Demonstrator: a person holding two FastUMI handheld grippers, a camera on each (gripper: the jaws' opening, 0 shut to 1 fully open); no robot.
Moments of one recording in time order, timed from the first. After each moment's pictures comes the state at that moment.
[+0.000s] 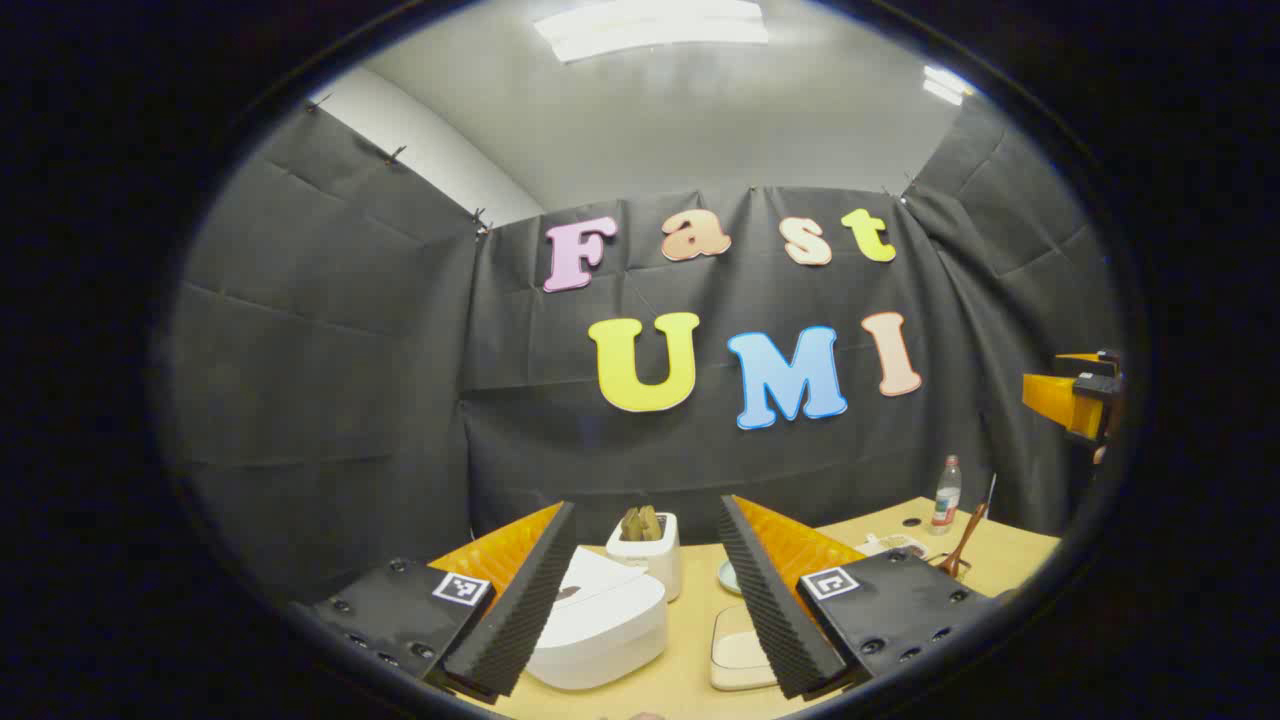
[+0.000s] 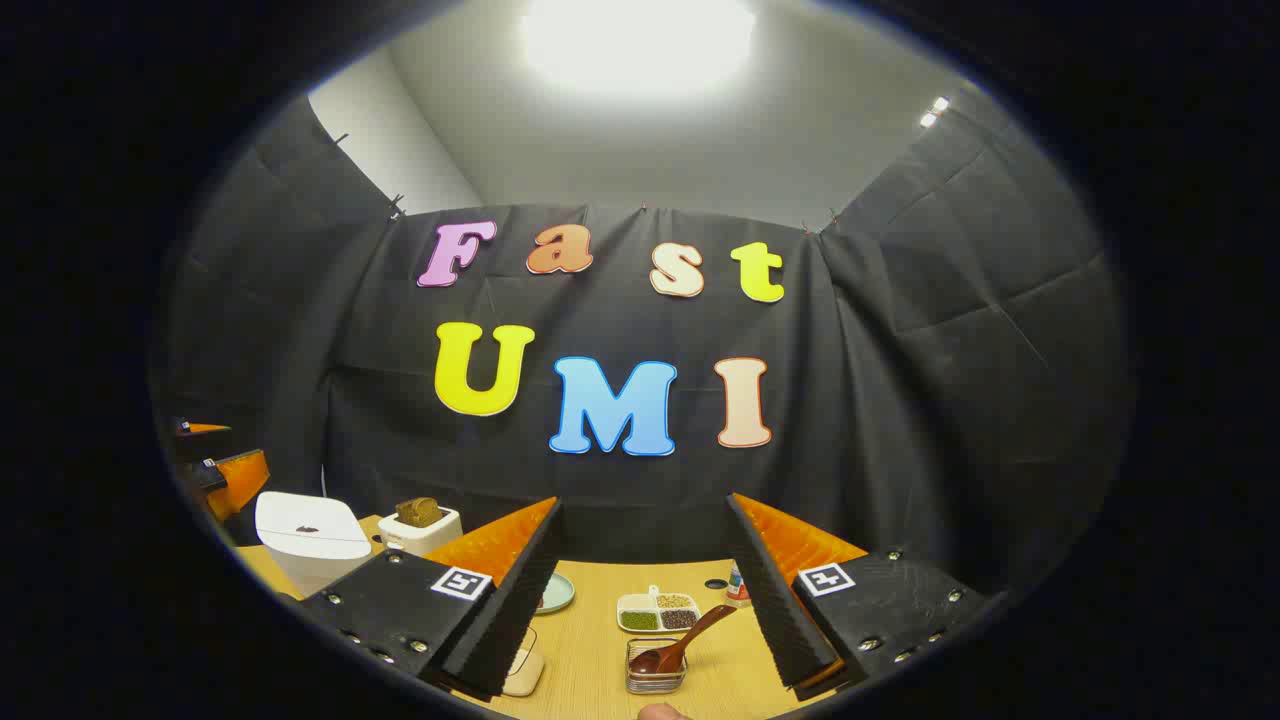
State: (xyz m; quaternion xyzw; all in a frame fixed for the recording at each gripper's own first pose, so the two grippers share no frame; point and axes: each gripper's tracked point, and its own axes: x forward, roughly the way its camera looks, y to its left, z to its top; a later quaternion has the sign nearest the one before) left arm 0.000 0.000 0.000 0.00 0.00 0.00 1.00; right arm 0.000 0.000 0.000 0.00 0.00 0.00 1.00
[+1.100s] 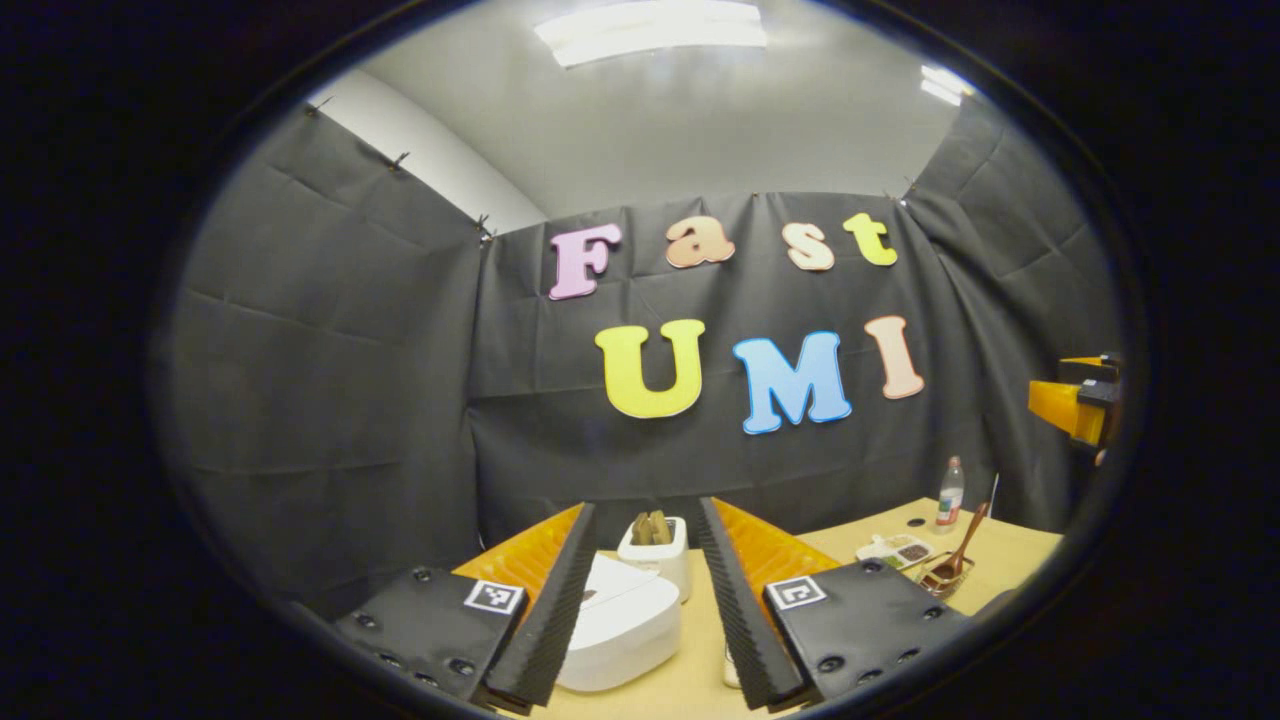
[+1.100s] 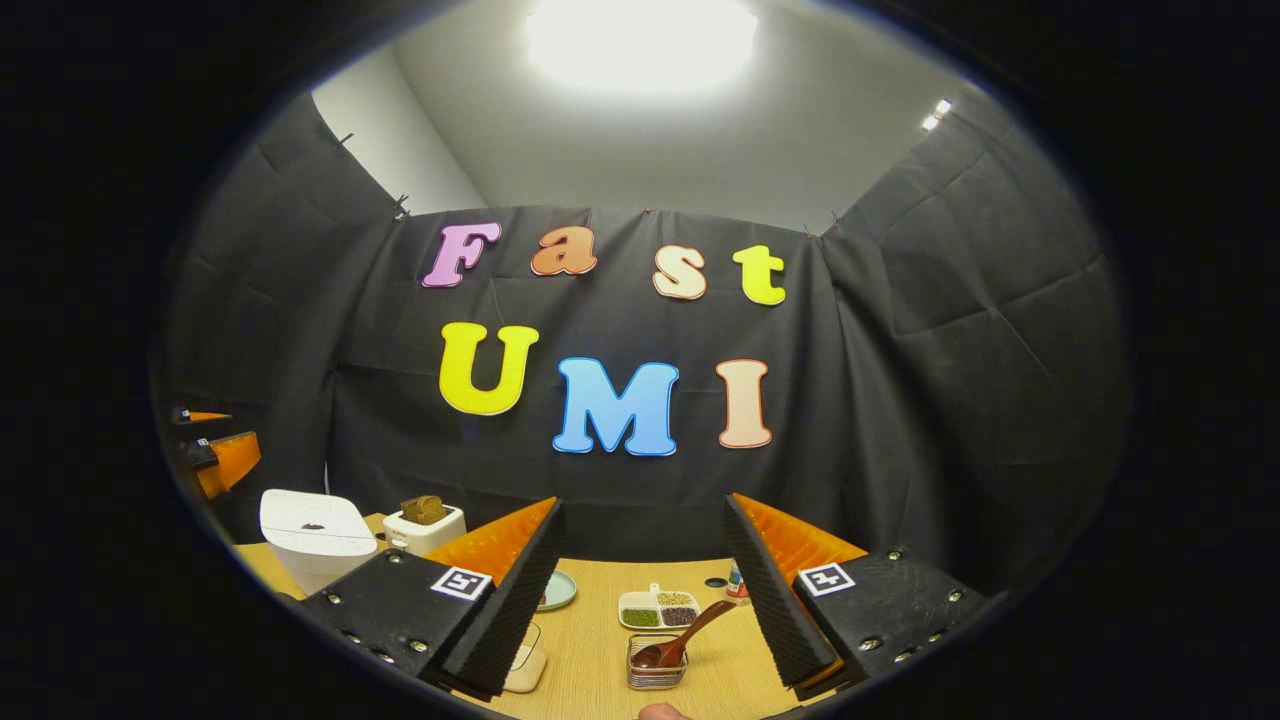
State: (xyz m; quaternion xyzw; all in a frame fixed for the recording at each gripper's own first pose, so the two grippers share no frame) left arm -0.012 0.016 0.010 0.00 -0.01 0.00 1.00; right arm -0.014 0.001 0.002 0.00 0.00 0.00 1.00
